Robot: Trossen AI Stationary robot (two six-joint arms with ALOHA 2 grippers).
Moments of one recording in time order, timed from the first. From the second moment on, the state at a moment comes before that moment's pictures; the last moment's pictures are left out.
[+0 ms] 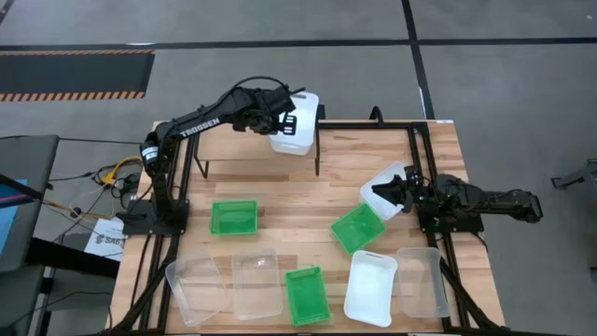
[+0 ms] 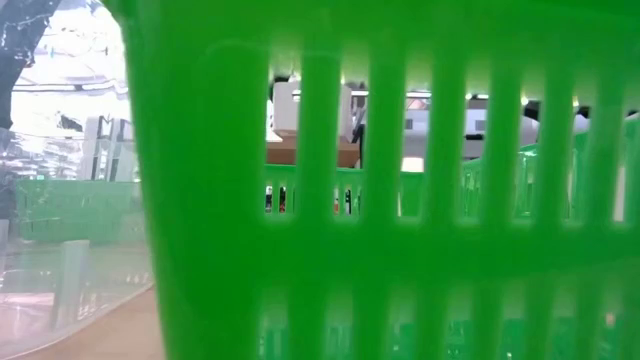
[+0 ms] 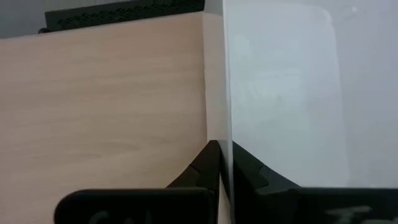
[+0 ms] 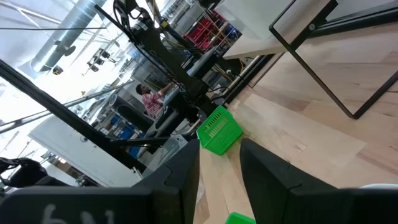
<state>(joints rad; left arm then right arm) 0.43 1.87 1.96 -1.28 -0.32 -0.93 -0.07 0.01 0.01 0.03 0.08 0.83</state>
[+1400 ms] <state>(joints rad) 0.39 1.82 1.96 -1.22 -0.24 -0.72 -0.07 0.25 0.42 -0.40 0.13 0.67</state>
